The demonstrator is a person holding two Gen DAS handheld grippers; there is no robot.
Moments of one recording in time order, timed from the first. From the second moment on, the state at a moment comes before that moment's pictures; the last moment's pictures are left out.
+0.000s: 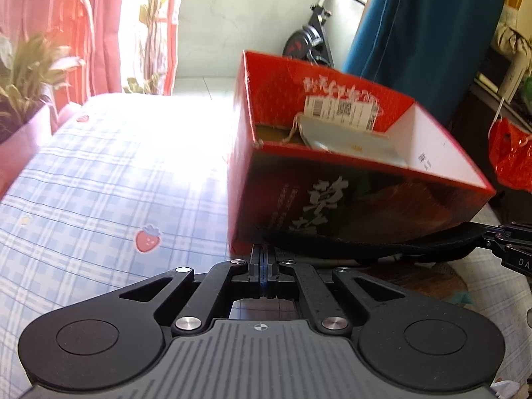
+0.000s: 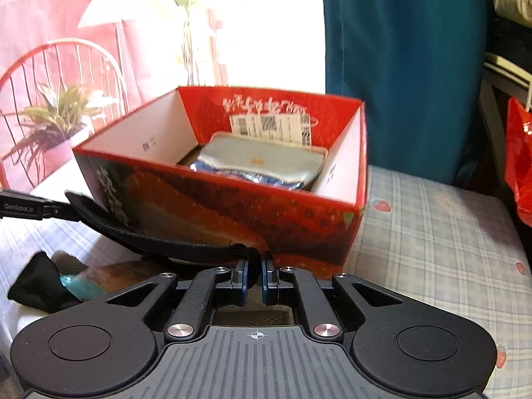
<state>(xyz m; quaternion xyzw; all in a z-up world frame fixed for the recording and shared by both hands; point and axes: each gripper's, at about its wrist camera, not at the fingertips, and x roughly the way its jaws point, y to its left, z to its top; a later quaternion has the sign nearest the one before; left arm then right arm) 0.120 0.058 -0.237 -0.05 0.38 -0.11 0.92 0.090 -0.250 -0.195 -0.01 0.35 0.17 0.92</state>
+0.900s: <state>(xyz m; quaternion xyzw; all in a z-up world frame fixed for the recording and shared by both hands) 0.140 0.060 -0.258 -0.07 0.44 -0.13 0.88 0.077 -0.296 -0.198 0.10 0.41 0.14 0.90</state>
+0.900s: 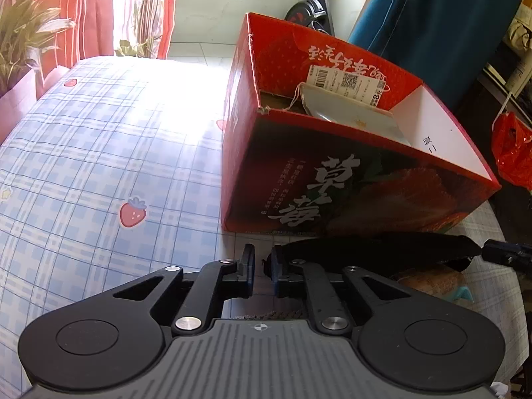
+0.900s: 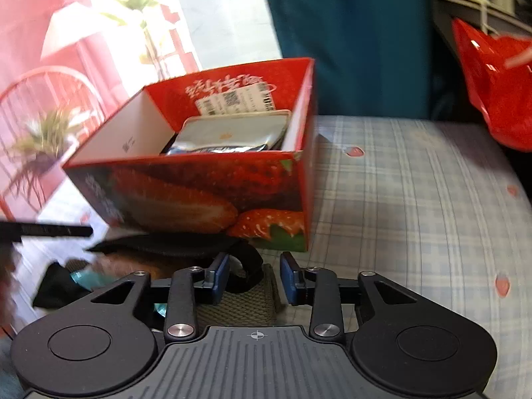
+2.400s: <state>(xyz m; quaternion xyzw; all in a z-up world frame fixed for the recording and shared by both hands) 0.162 0.069 -0.293 -0.26 0.52 -0.17 0.80 0.113 -0.281 -0.244 0.20 0.47 0.10 0.85</state>
